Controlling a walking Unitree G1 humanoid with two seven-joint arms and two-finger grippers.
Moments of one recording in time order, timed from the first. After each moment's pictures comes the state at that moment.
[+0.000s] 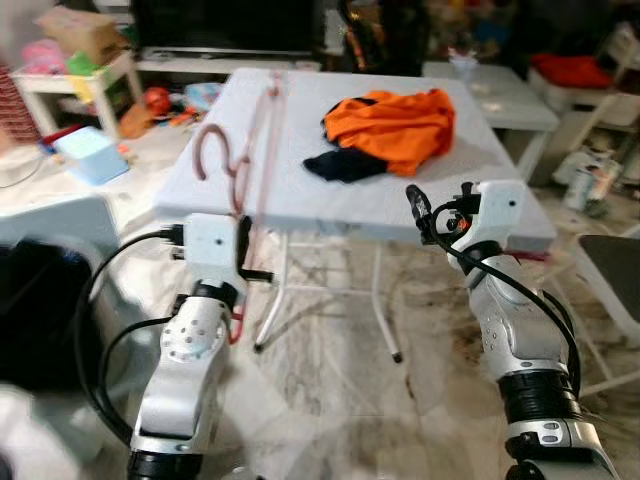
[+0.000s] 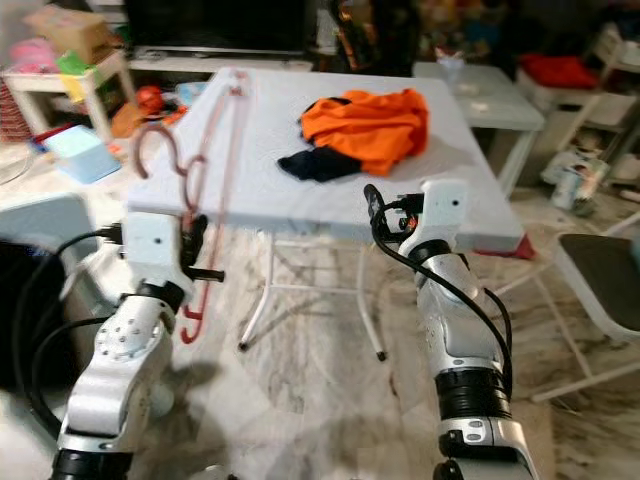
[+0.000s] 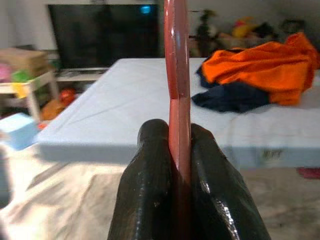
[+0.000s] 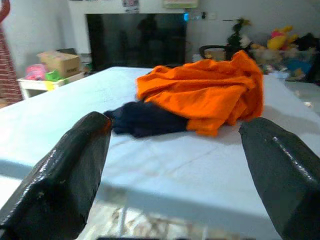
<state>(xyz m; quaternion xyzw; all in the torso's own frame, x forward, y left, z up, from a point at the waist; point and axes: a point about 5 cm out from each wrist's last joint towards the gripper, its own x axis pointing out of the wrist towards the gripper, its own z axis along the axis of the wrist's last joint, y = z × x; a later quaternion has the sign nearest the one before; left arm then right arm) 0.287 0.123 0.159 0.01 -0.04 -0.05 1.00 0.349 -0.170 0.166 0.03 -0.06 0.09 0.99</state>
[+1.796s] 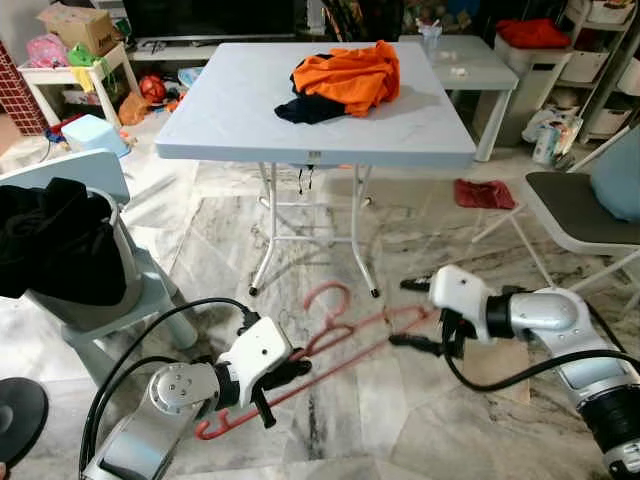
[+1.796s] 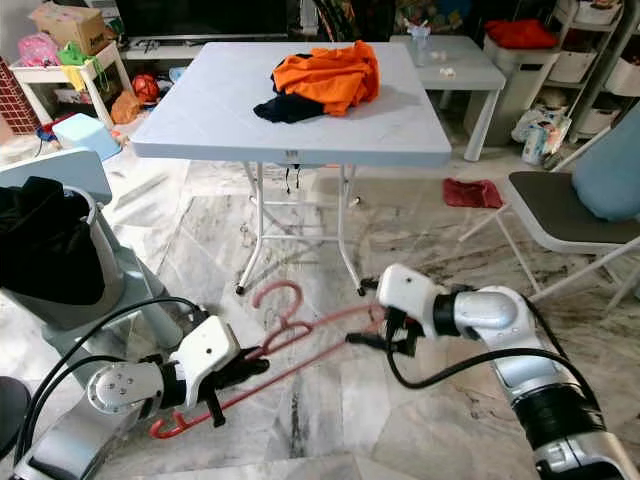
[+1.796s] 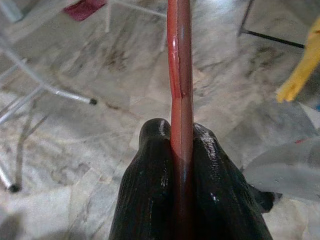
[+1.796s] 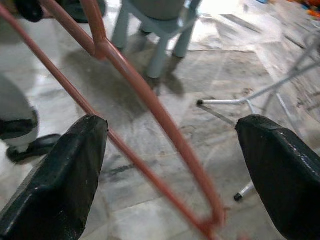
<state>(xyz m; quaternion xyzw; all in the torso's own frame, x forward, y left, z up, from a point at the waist) 0.233 0.121 0.078 0.16 0.17 -0.49 0.84 0.299 -0.187 0.120 -0.29 0.13 0.55 0.77</state>
